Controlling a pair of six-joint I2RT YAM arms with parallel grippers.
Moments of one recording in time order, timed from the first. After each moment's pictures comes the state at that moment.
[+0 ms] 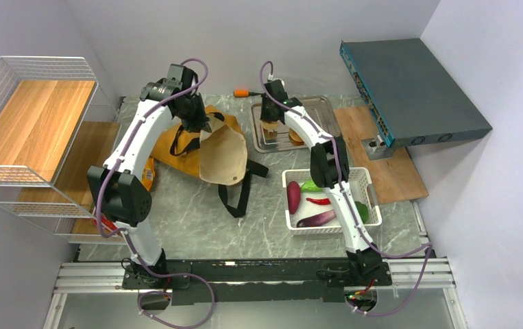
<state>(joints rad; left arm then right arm) -0.26 1.79 1.85 -1.06 0.15 -0.55 0.43 2.67 2.46 -0.53 0.07 0.42</state>
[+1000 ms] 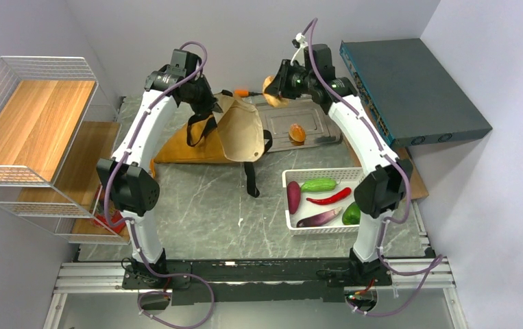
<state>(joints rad) -0.27 1.91 2.09 -1.02 0.20 -0.72 0.39 1.93 2.07 -0.58 -0.32 0.49</state>
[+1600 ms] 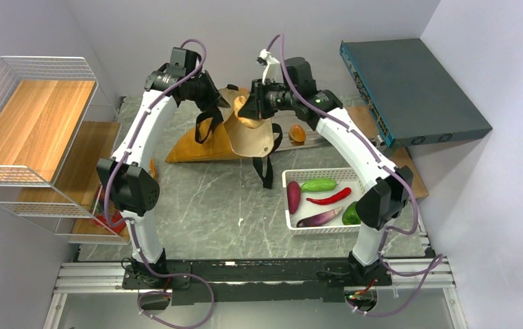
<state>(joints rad) -0.27 1.91 2.09 -0.94 0.32 -0.79 0.54 1.79 1.91 -0.54 -0.54 0.34</state>
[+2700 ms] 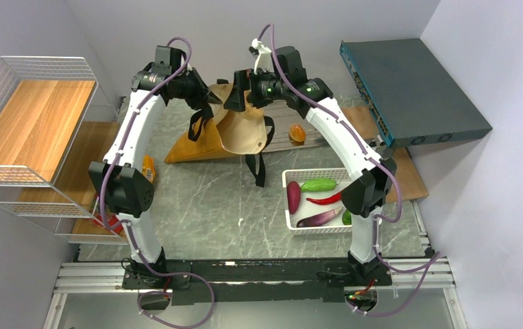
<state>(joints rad) -0.19 1.88 2.06 -0.92 0.43 -0.83 0.57 1.97 2.17 -0.64 -0.46 0.32</state>
